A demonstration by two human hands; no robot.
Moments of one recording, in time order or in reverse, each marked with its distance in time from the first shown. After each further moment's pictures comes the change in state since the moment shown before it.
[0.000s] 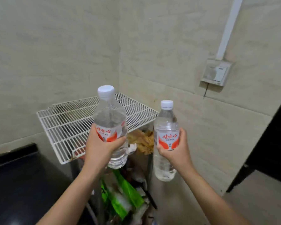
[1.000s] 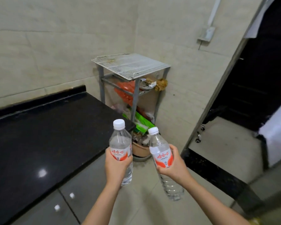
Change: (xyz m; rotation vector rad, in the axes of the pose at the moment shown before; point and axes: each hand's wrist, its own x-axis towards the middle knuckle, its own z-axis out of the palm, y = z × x) left_hand -0.384 -0.034 -0.328 0.057 -0.005 -0.438; right_hand -0.514 -0.119 0.127 -0.229 -0.170 0.372
